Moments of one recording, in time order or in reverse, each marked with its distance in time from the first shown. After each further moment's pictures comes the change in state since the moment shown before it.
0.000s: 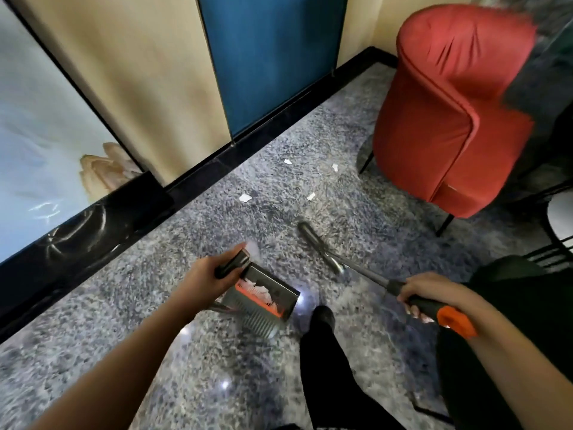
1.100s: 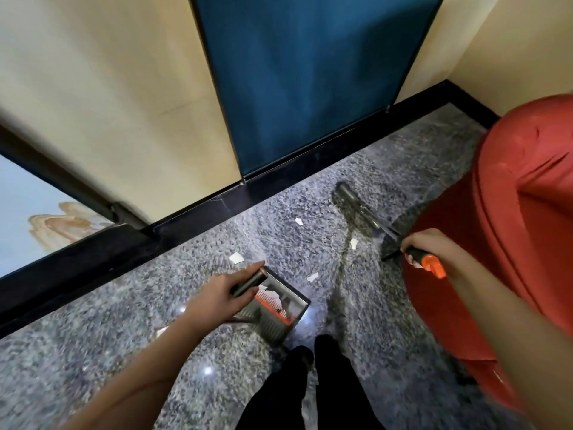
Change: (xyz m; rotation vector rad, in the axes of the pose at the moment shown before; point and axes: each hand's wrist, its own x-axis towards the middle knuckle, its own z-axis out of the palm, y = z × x) left_hand 0.475 0.085 -0.003 -0.060 -0.018 -0.101; right_hand 0.361 -0.507 -0.252 -0.236 0.231 -0.193
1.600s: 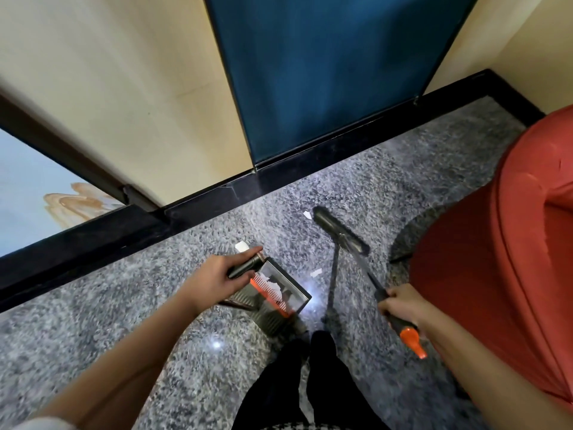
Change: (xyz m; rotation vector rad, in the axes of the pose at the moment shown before) left_hand 0.042 0.022 0.003 0.079 -0.021 -0.068; right_hand -0.005 0.057 0.035 -0.250 -0.285 -0.031
